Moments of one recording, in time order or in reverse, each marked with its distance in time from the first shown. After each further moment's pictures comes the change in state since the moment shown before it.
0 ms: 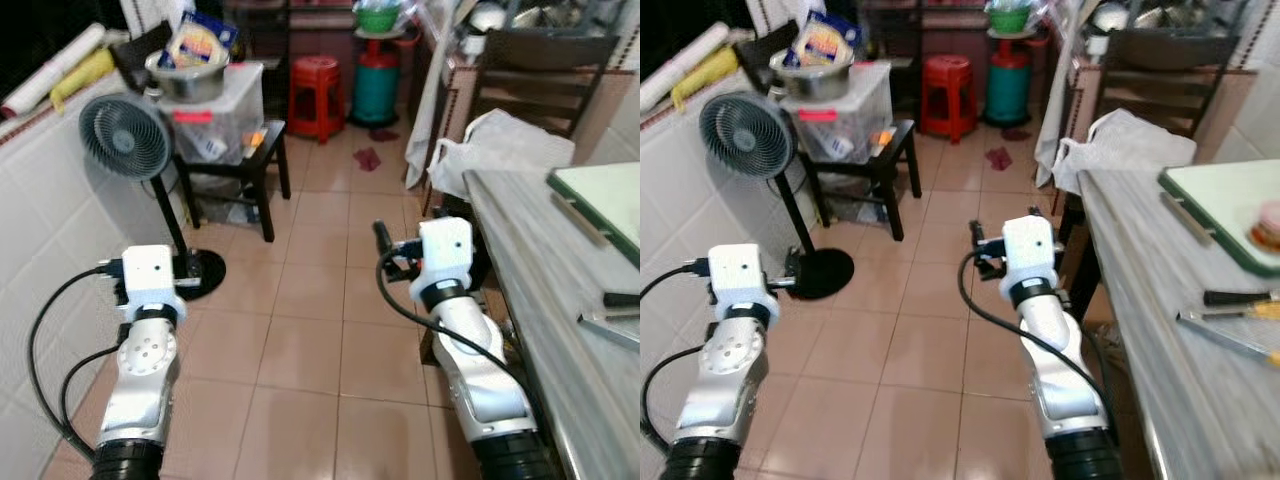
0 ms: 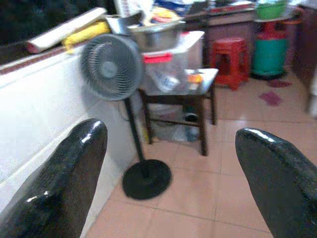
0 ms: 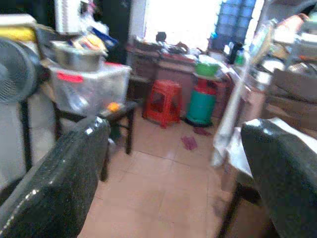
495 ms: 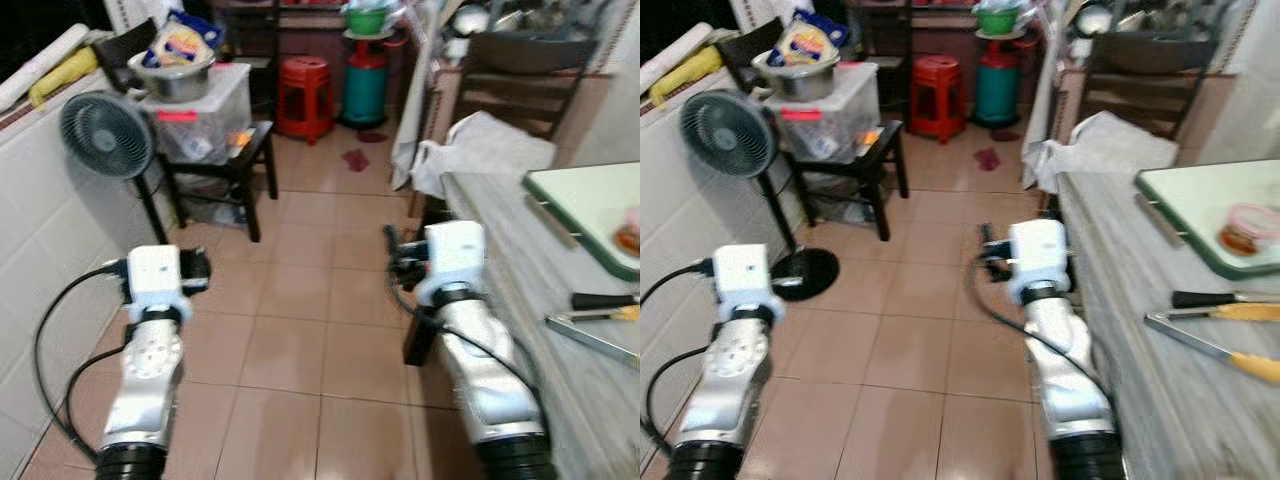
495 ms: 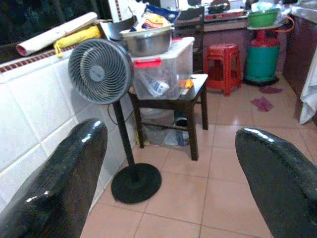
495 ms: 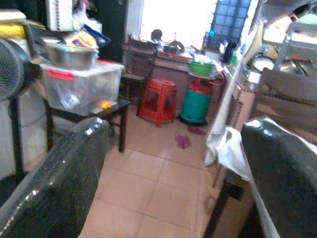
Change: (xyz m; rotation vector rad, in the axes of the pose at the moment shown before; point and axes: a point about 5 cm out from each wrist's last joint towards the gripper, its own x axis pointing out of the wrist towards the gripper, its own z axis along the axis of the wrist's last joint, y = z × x) left arm -0.003 0.005 -0.002 0.010 -0.014 0.016; right arm -0.001 0.006 0.001 0.018 0.002 0.020
